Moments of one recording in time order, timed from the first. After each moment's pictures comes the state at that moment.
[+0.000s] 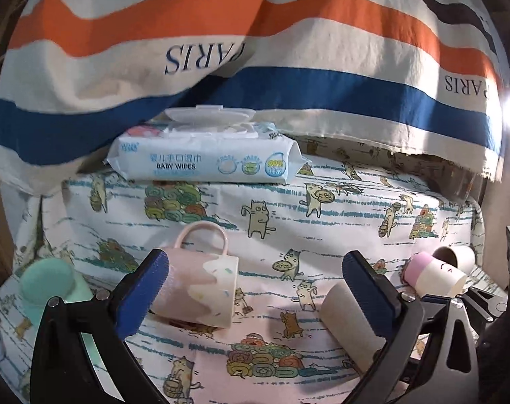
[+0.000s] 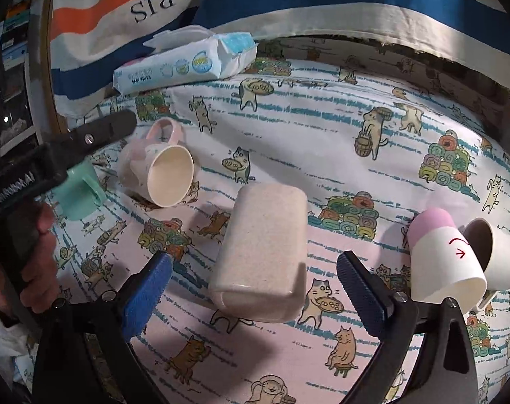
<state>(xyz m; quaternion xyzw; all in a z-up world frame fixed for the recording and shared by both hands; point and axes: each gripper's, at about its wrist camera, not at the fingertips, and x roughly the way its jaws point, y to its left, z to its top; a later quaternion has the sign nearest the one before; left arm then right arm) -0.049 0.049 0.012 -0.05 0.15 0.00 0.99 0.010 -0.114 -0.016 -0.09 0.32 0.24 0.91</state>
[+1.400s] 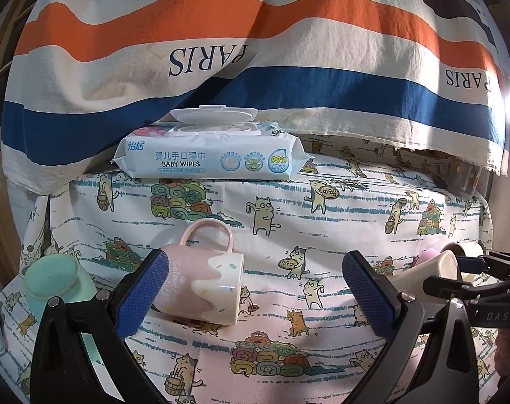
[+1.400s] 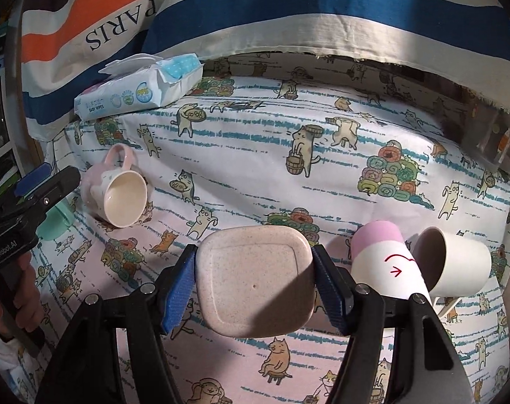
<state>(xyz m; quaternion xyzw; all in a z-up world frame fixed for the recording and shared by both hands) -0.048 0.045 0.003 -0.04 0.14 0.02 0.99 0.031 -0.154 0.013 -0.08 0.31 0.19 0.93</state>
